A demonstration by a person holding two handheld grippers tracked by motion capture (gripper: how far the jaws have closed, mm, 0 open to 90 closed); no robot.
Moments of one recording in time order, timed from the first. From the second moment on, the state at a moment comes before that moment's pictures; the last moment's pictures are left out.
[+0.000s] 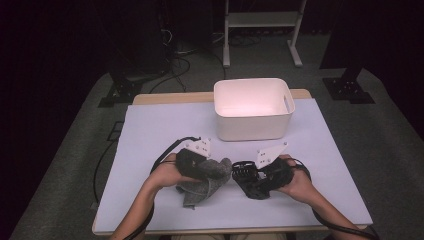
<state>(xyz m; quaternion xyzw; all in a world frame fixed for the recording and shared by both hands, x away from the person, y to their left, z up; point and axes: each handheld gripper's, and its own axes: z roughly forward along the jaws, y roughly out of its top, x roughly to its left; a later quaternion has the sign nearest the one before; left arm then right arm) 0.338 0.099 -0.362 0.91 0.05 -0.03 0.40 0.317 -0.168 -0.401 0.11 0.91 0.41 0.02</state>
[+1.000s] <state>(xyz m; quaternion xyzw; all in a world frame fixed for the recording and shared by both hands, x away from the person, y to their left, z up) 0.326 0.134 -0.331 0.91 0.06 0.00 0.41 0.329 -0.095 -0.402 0.05 0.91 0.41 -0.02</state>
